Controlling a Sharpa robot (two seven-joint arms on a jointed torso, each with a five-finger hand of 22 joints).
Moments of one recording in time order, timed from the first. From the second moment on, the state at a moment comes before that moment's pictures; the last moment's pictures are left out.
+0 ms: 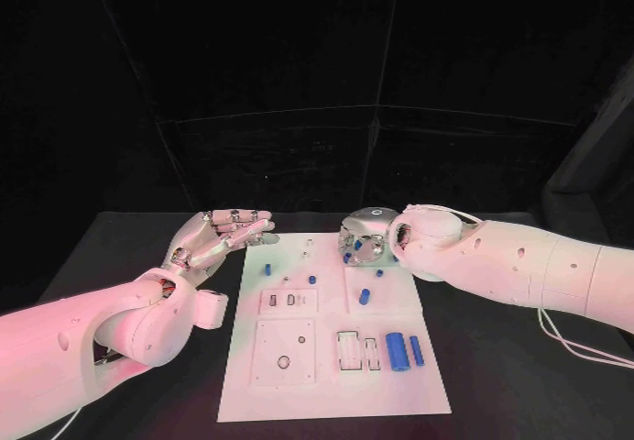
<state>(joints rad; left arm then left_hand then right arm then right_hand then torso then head) 1.23 -0.92 -0.13 1.65 -0.03 -0.30 0.62 1.41 0.04 -0.08 0.05 0.04 0.96 0.22 0.14 0.07 1.06 0.16 0.13 0.07 1.07 0.13 0.20 0.12 0.18 0.85 0.24 0.26 0.11 1.31 -0.61 -0.12 1.23 -1.62 -0.12 0.00 1.26 -0.02 0.22 -0.27 0.22 1.02 0.16 0.07 0.07 1.13 0.09 0.06 0.06 1.47 0.00 0.97 0.67 0.15 1.21 0.11 1.18 0.82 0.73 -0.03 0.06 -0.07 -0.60</state>
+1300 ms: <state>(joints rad) 1.23 -0.92 -0.13 1.65 -0.03 -0.28 0.60 1.41 0.05 -0.08 0.04 0.04 0.96 0.22 0.12 0.07 1.05 0.16 0.12 0.07 1.06 0.13 0.19 0.12 0.18 0.85 0.25 0.25 0.10 1.31 -0.61 -0.12 1.22 -1.64 -0.16 0.00 1.23 0.02 0.42 -0.20 0.17 1.10 0.15 0.08 0.07 1.22 0.07 0.07 0.06 1.47 0.00 1.15 0.81 0.13 1.25 0.10 1.31 0.98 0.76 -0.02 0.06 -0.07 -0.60</state>
